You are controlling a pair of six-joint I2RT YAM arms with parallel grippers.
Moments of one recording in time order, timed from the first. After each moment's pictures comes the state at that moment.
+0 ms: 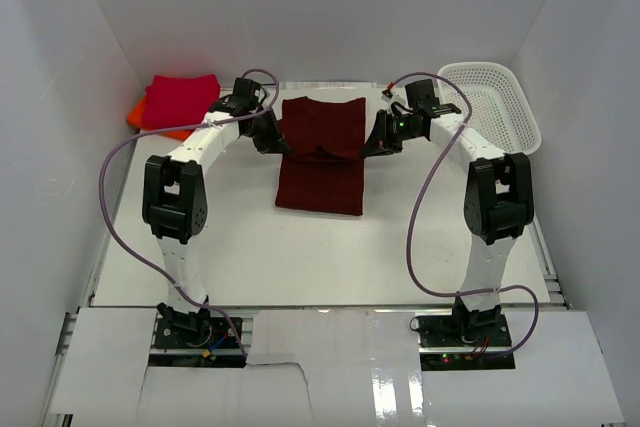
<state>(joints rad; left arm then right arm) -0.25 2.01 1.68 -0.64 0.36 -0.60 0.26 1.96 1.57 -0.55 -0.73 0.33</state>
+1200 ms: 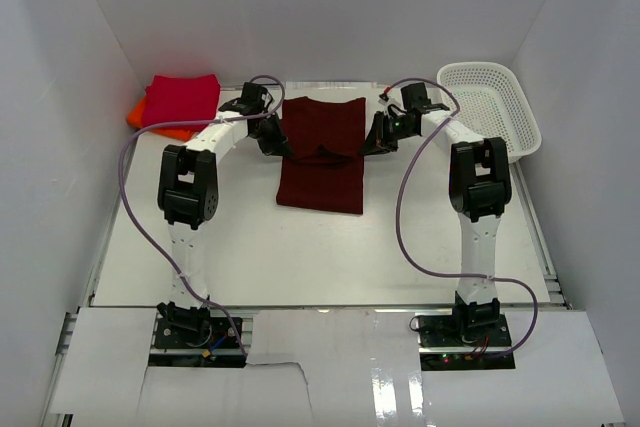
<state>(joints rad) -0.25 2.20 1.79 -0.62 0.36 -0.59 0.22 2.23 1.75 -0.52 -0.78 0.31</state>
